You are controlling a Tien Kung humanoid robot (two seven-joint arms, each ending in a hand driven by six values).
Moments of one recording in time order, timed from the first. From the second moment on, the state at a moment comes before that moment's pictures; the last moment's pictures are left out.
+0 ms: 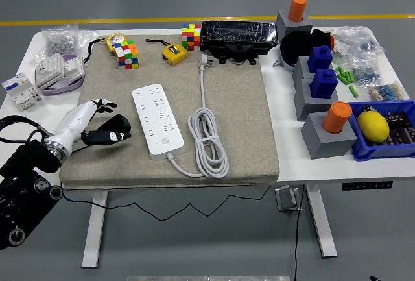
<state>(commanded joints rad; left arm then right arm) -0.31 0.34 -1.04 -1.13 1.85 0.17 0.12 0.03 -0.18 1.18 0.32 -1.02 -0.03 -0.06</state>
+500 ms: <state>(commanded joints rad) -0.35 0.33 -1.01 -1.10 1.86 0.16 0.17 0.03 -0.18 1.18 0.32 -1.02 -0.03 -0.06</state>
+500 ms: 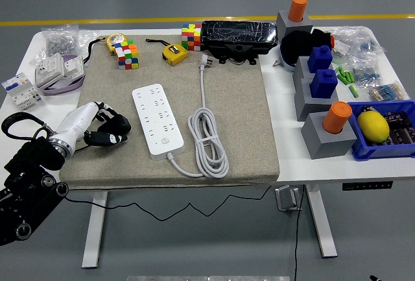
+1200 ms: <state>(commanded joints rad) -0.39 0.34 -0.95 -1.16 1.84 0.17 0.11 0.03 -0.18 1.18 0.32 -1.02 -0.03 -0.06</state>
